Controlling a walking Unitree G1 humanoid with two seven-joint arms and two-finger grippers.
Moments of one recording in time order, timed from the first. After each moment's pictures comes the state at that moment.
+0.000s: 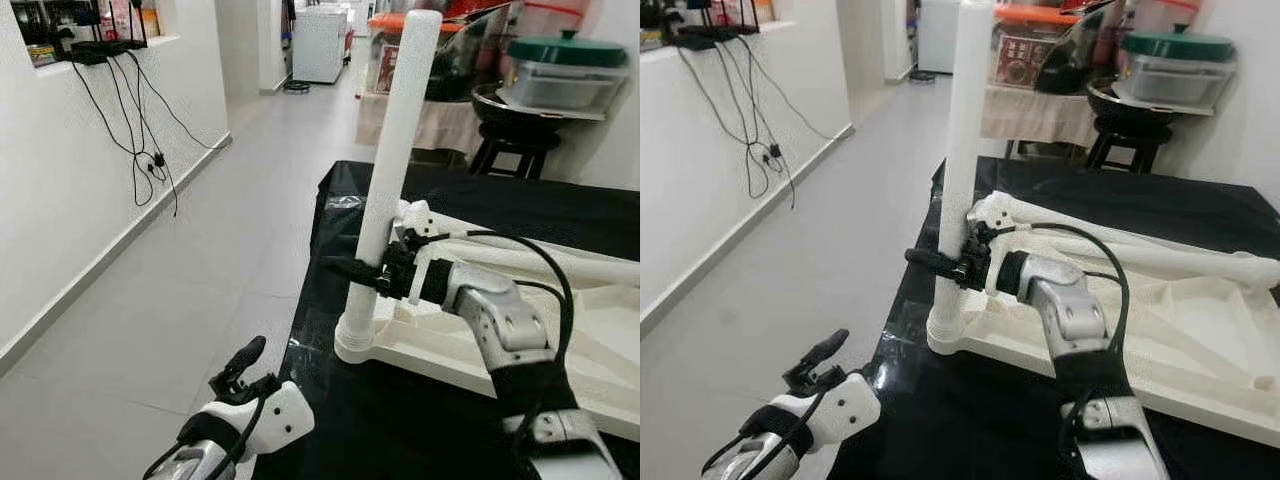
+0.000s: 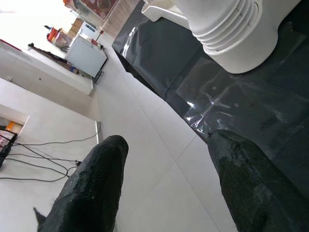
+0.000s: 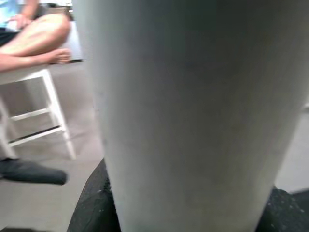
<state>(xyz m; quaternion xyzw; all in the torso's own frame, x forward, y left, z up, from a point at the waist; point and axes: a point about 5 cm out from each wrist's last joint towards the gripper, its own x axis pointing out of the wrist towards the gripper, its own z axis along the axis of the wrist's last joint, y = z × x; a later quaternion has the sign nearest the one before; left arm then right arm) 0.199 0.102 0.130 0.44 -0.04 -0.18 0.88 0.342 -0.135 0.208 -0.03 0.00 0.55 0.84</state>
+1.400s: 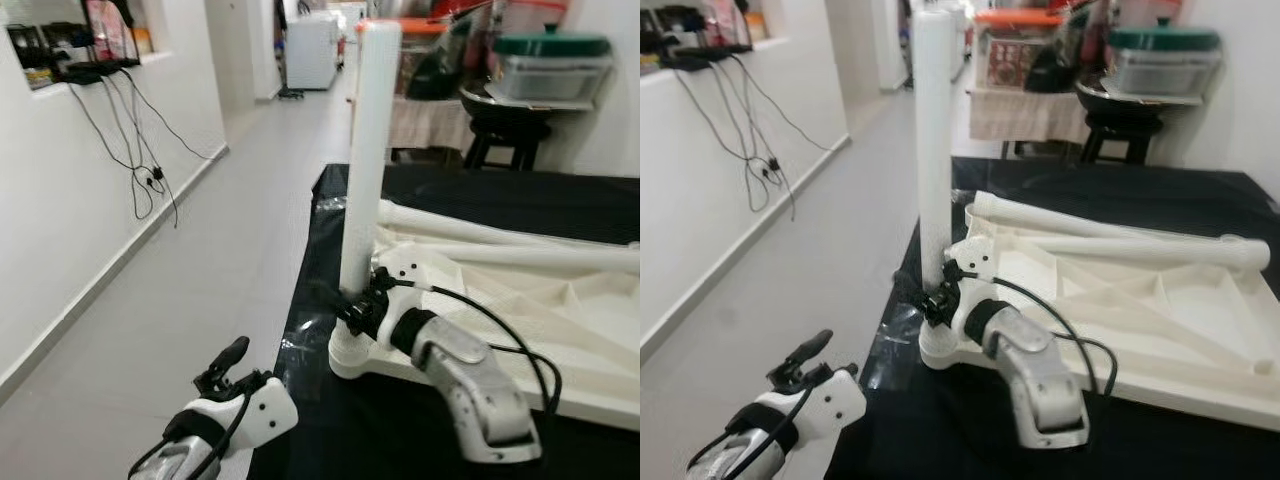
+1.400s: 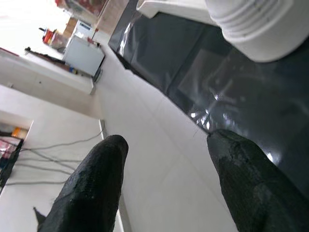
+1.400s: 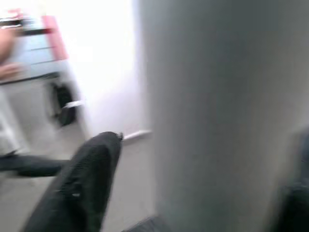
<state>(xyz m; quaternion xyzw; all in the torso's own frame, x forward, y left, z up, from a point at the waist) 0.206 0.116 0.128 0.45 -0.02 -0.17 0.88 0.296 -0.098 0.189 -0.02 0.01 0.47 0.88</state>
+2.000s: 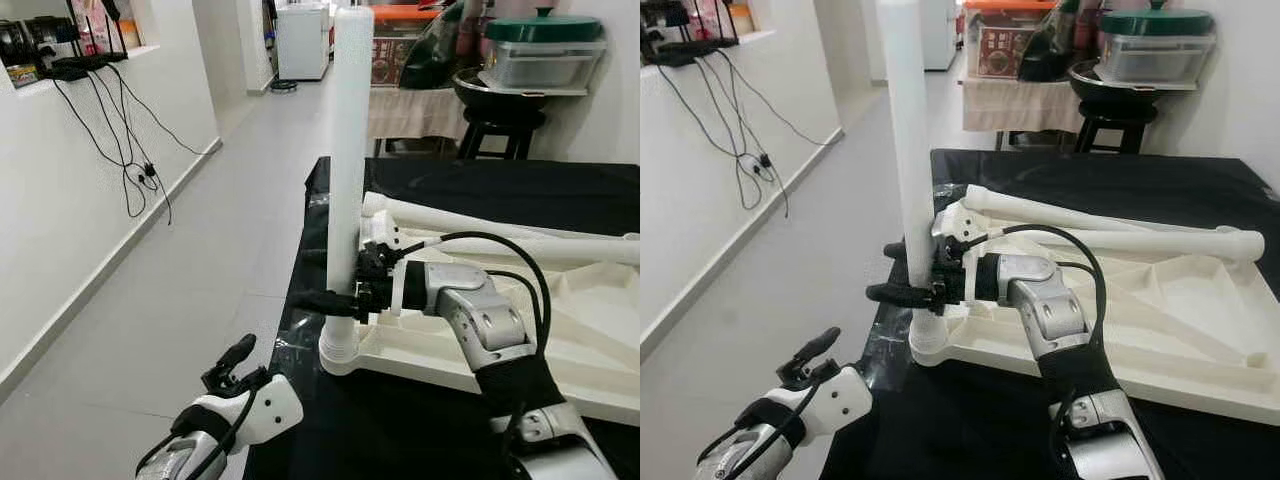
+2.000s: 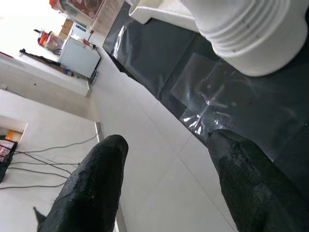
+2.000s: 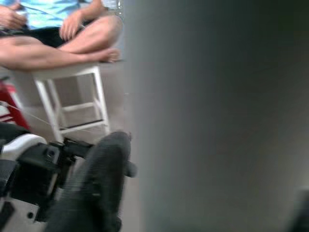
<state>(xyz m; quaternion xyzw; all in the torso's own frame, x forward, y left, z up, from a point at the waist) 0.208 0.117 0.126 0.45 -0.02 -0.18 0.88 0.333 -0.094 0.207 -0.03 0.02 0.65 0.76</state>
